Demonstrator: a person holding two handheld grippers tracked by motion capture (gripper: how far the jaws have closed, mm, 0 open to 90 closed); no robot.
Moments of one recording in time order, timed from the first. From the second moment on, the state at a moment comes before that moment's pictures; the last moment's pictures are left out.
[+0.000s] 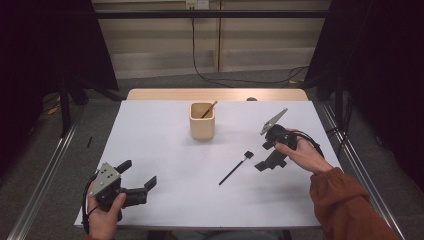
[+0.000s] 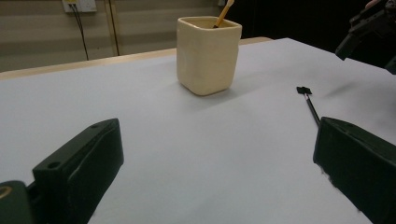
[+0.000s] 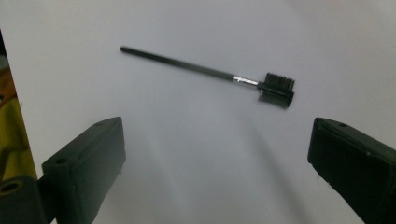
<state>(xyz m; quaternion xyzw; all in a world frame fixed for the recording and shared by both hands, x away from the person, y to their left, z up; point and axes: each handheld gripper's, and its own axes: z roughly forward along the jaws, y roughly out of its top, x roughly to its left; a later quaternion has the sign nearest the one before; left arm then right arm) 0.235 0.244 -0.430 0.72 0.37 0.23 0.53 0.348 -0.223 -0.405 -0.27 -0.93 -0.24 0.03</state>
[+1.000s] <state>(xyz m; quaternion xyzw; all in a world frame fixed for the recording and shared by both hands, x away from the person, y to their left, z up) 0.236 0.244 -0.431 0.72 0.37 0.23 0.53 0.375 -0.179 -0.422 -0.14 -0.98 -0.14 0.07</state>
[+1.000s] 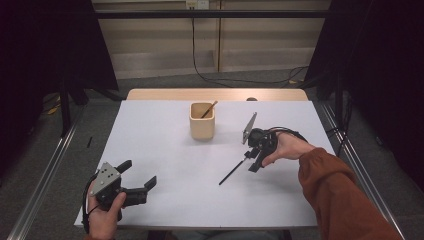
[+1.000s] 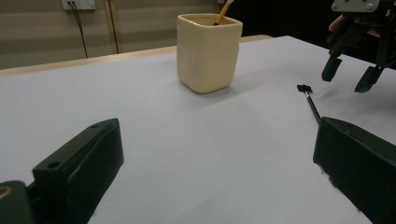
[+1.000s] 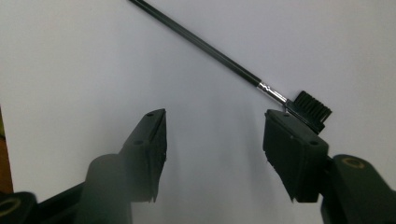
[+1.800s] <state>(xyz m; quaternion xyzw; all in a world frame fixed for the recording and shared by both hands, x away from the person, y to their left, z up) 0.237 0.245 -0.432 0.72 0.38 0.23 0.53 0.398 -0.144 -0.433 -0.08 -0.99 -0.10 0.06</state>
